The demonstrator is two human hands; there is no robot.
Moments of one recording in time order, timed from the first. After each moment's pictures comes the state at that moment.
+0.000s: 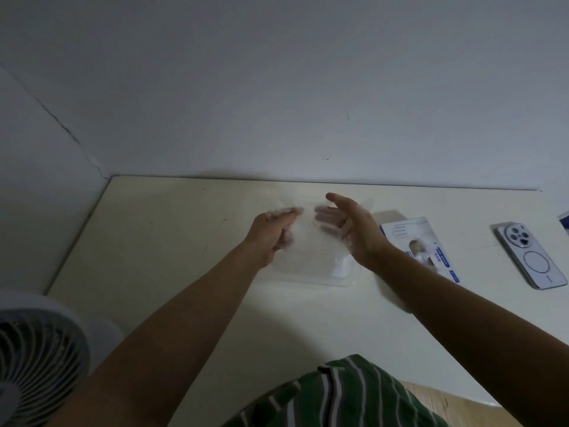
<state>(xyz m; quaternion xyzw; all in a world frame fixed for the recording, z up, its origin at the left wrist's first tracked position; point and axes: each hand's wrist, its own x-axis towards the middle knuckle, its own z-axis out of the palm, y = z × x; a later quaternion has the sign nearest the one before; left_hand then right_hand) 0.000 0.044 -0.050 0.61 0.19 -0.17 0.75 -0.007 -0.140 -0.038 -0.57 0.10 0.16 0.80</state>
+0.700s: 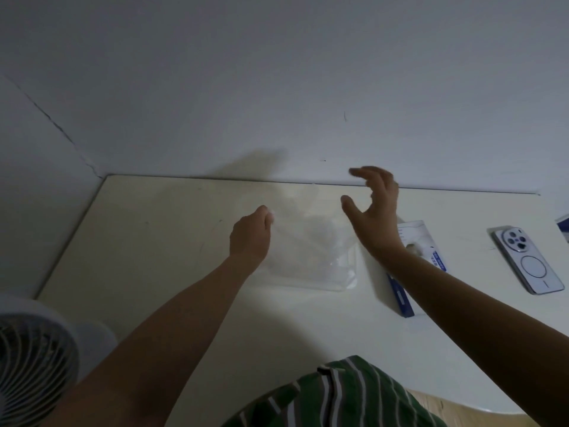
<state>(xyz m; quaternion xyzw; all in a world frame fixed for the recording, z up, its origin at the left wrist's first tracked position) 0.001 0.063 -0.064 0.96 0.05 0.02 0.28 -0.005 -0.155 -0.006 -0.87 -0.02 -0.17 0.45</state>
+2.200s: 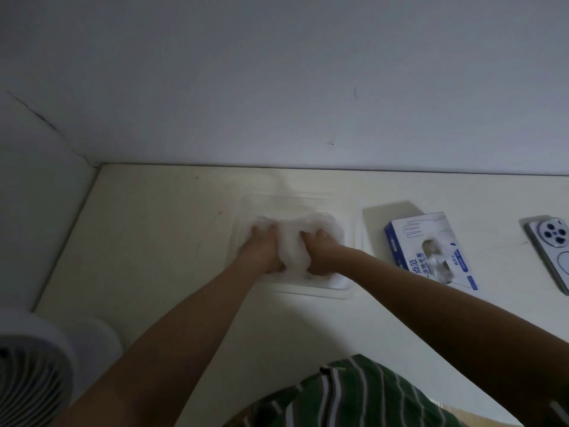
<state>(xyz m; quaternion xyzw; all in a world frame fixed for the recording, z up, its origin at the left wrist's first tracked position) 0.011 0.051 -0.098 0.93 0.05 -0.34 0.11 0.017 -0.100 -0.090 -0.90 -0.16 0.39 0.09</state>
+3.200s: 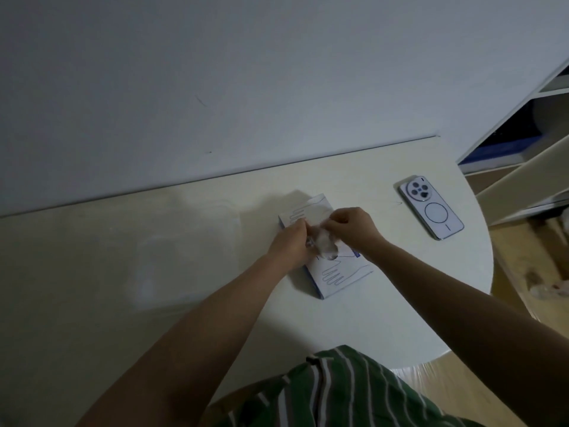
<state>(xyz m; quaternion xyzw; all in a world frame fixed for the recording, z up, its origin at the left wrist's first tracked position) 0.004 -0.190 -0.098 0.91 -0.16 -0.28 0.25 -0.020 -0.344 -0.084 -0.86 0.20 0.13 0.44</state>
